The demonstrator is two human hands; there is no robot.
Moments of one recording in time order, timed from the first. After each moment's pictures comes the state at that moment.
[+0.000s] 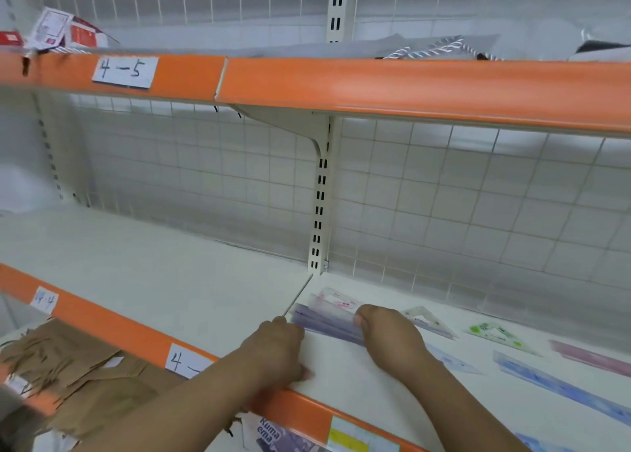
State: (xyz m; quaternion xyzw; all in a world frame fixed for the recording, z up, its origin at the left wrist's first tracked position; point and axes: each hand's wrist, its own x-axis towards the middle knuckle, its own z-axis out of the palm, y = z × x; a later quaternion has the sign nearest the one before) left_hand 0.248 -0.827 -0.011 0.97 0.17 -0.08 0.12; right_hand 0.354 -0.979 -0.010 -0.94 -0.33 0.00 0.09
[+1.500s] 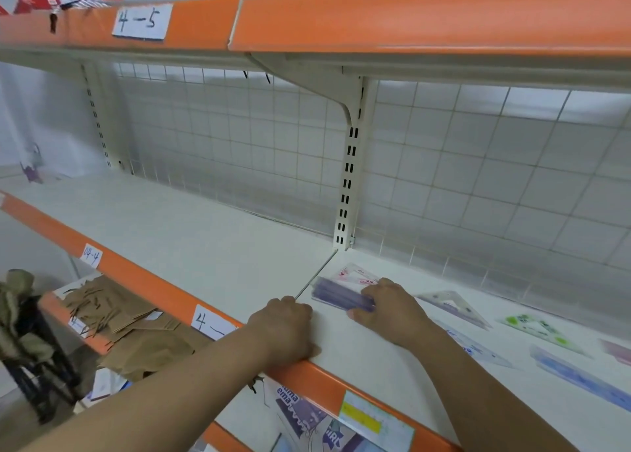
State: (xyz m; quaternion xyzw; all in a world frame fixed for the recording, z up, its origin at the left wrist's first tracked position) left_hand 0.240 -0.827 -0.019 0.97 0.22 -0.10 0.10; right_hand 0.395 -0.954 -0.044 -0.91 -0.39 0.04 0.12
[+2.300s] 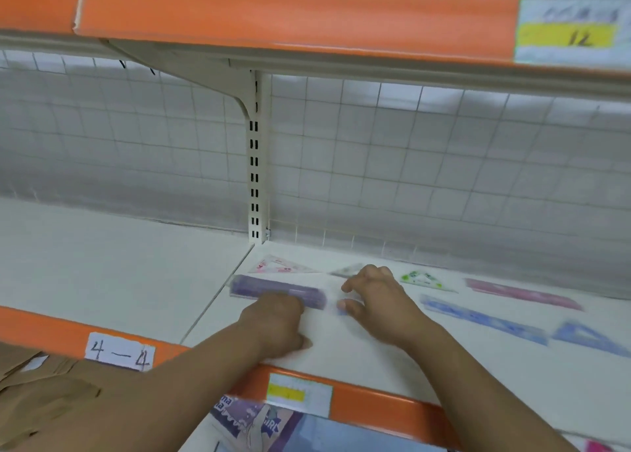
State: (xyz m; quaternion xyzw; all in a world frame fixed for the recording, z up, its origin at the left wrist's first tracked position) left_hand 0.282 -0.892 -0.015 0.99 0.08 -0.09 0.10; right_hand 0.363 -1.059 -0.012 -0.94 -0.32 -0.04 0.14
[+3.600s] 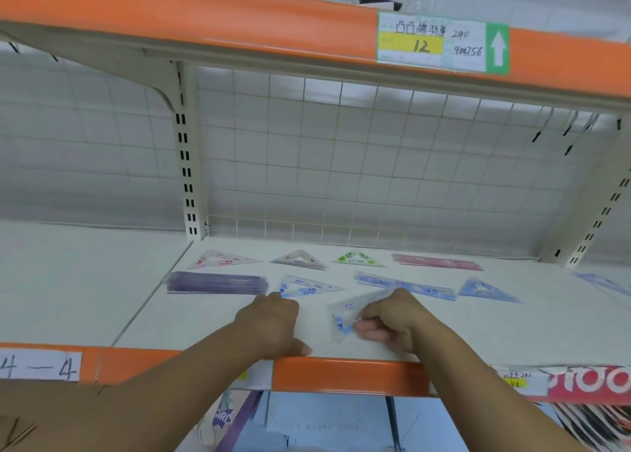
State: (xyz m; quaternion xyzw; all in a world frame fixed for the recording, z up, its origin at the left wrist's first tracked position) left_hand 0.278 -0.966 -0.011 0.99 -0.01 -0.13 0.06; right_hand 0.333 -1.159 -0.016 -0.77 0.11 0.18 0.61
